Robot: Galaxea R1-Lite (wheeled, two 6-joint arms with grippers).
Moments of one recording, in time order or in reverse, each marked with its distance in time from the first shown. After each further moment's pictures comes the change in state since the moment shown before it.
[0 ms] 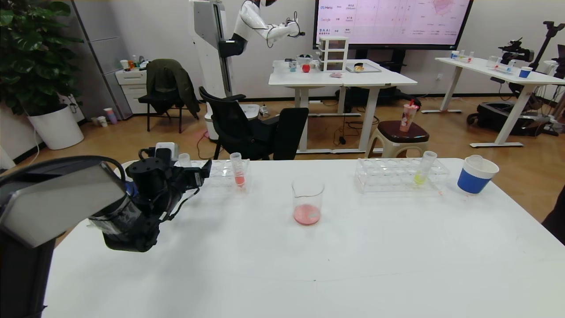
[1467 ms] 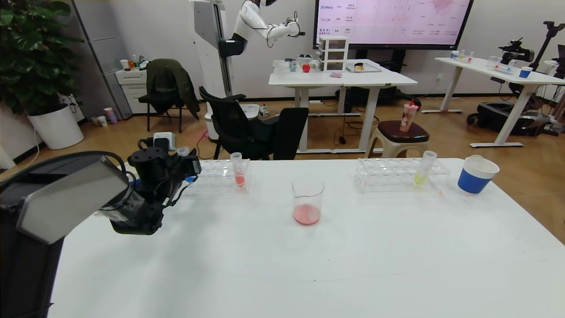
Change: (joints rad) left arm 0.020 0.050 -0.189 0.081 0.004 -0.020; right arm 0.000 0.000 0.000 0.000 0.000 0.000
